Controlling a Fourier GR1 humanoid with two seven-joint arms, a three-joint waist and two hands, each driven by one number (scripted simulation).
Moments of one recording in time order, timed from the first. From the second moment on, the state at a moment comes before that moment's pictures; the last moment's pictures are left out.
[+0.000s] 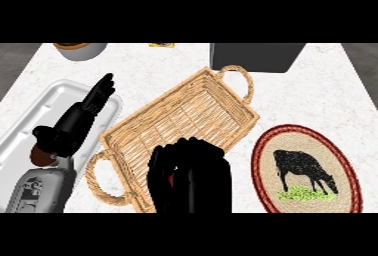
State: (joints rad) left arm -0.24 0.19 0.03 -1.51 -0.06 -0.22 0.03; right arm -0.53 -0.02 0.91 -1.79 1.29 -0.38 1.19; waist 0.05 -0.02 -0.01
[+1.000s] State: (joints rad) left arm -0.24 0.19 0.02 -1.53 -0.06 -0.23 0.02; right arm -0.85 -0.01 0.50 -1.60 1.38 -0.33 1.24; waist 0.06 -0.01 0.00
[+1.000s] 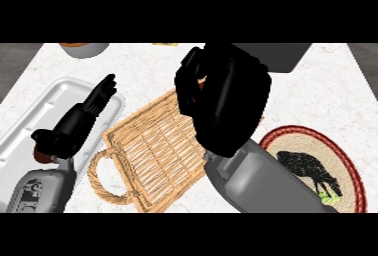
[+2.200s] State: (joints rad) left arm -0.19 0.19 0.04 -1.56 -0.06 -0.22 0.01; right arm -0.74 -0.01 0.46 -1.48 1.53 -0.49 1.22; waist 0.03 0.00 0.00
